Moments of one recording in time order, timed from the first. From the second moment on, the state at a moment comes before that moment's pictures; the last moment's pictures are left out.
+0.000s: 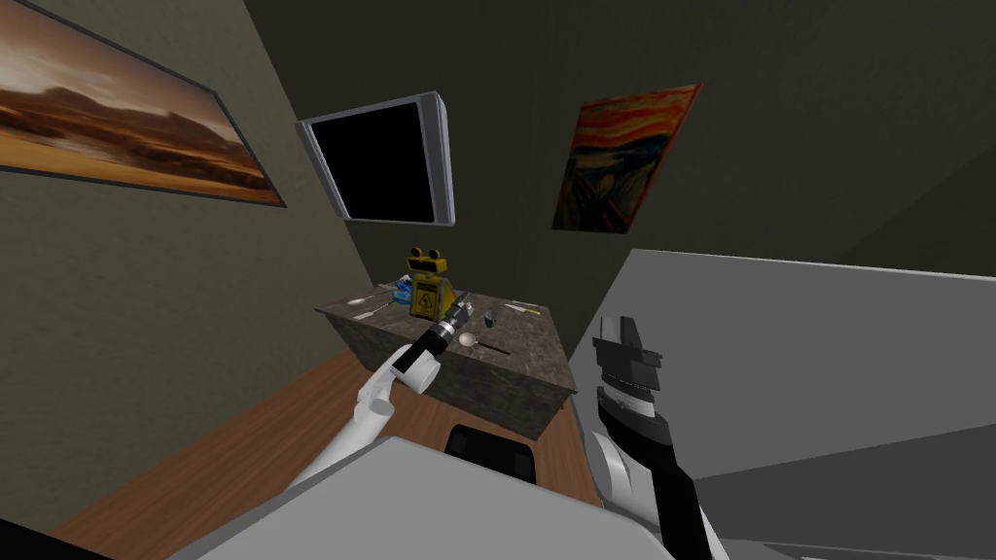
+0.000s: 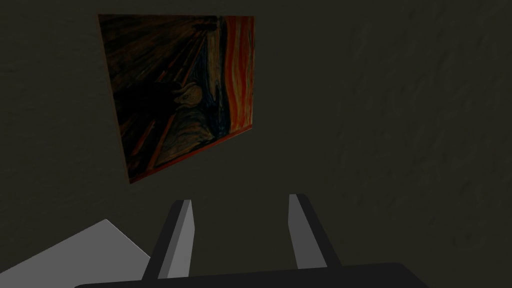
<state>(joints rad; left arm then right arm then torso) 0.17 0.31 -0.16 -2.16 0.08 0.18 0.30 0.46 -0.04 0.02 -2.27 -0.06 -0.58 0.02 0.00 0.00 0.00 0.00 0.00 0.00</state>
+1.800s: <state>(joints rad) -0.09 0.43 -0.21 -1.98 0.18 0.64 0.52 0.46 -0.04 0.02 -2.27 -0.06 -0.58 0.02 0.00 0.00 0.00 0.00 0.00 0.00</state>
